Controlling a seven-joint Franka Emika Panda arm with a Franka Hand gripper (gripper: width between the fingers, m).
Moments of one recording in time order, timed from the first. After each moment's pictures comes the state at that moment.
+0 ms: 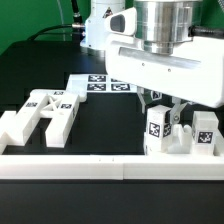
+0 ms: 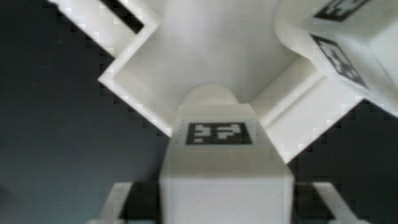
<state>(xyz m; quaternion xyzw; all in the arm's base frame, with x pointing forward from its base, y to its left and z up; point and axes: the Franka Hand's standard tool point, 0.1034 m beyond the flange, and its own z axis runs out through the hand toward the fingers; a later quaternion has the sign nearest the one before) 0.674 0.035 0.082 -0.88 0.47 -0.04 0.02</state>
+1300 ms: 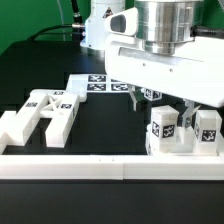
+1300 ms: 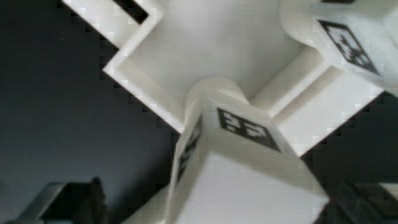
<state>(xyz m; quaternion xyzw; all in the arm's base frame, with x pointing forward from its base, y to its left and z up) 0.674 0.037 0.082 -0.93 0.37 -0.04 0.02</state>
